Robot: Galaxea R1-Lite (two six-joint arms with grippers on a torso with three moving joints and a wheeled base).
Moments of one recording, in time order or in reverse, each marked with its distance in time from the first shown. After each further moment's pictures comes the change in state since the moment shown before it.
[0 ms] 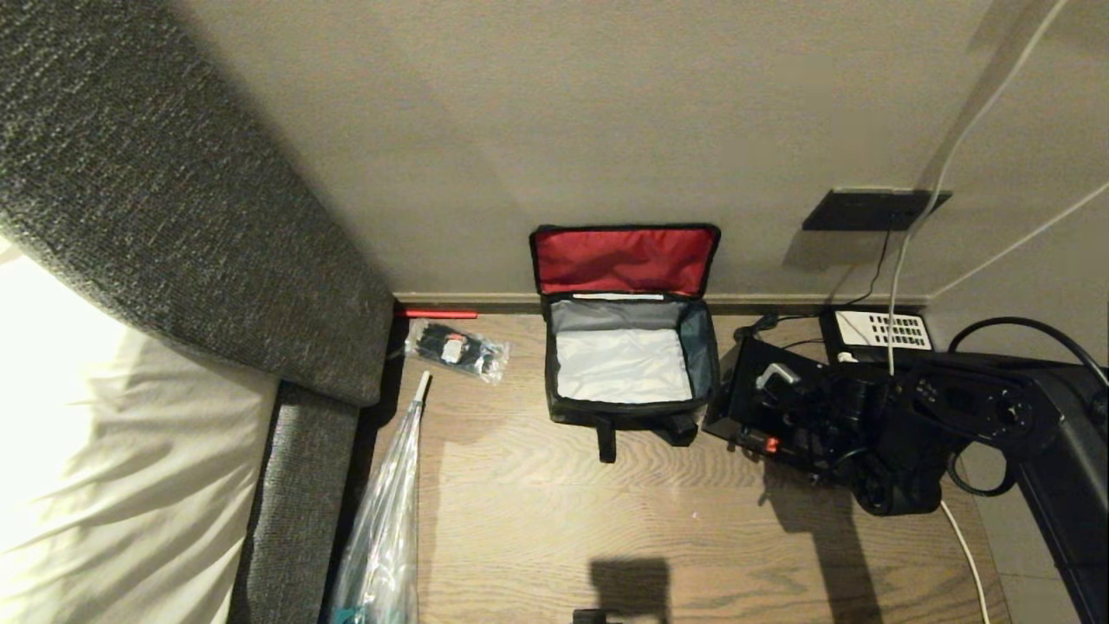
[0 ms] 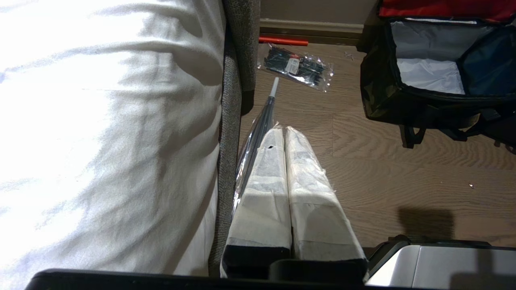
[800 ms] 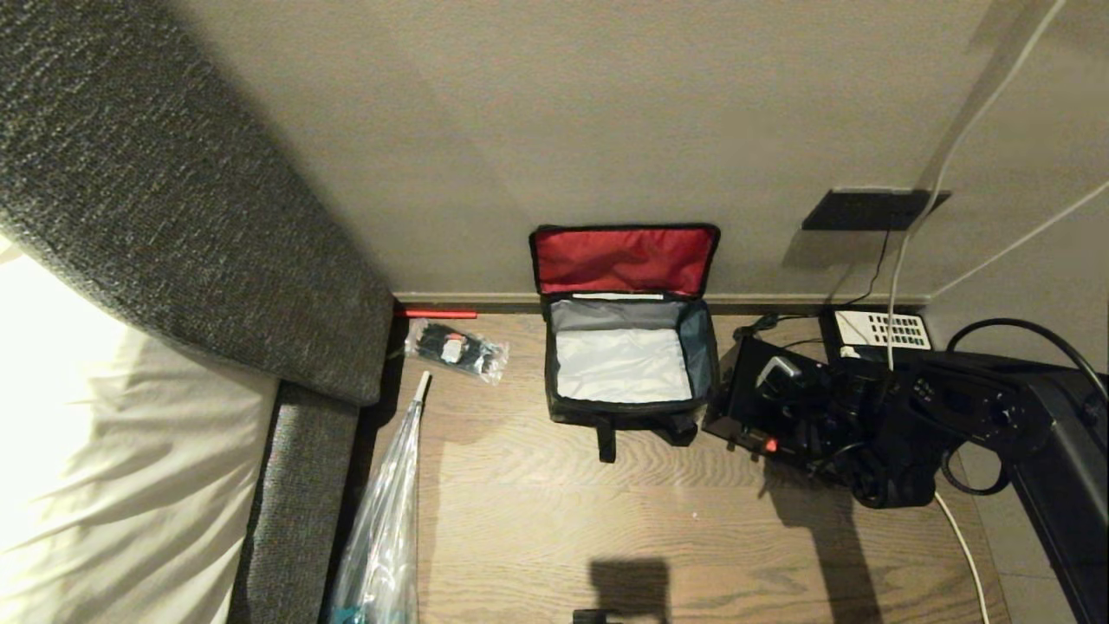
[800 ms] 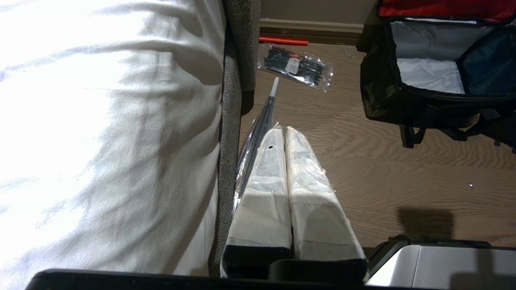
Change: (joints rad) left arm 0.000 0.000 0.000 0.000 0.000 -0.001; right arm -0.013 0.024 -0.064 -0.008 -0.008 -0.008
